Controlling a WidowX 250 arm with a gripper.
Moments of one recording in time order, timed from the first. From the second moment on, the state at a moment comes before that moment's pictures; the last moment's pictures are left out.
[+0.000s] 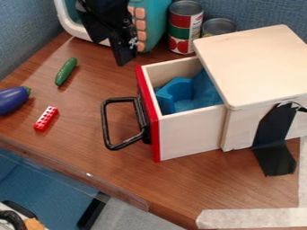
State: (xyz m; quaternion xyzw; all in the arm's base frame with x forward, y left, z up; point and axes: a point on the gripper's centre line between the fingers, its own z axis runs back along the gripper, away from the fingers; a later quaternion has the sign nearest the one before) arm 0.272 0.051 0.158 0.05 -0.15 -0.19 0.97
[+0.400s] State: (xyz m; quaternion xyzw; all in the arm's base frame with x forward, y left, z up) arm 0.266 0.050 0.136 0.02 -0.09 -0.25 0.96
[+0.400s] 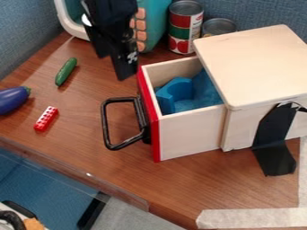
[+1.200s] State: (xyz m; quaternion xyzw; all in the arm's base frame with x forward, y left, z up) arm 0.228 0.070 0.085 0.10 -0.05 -0.38 0.92
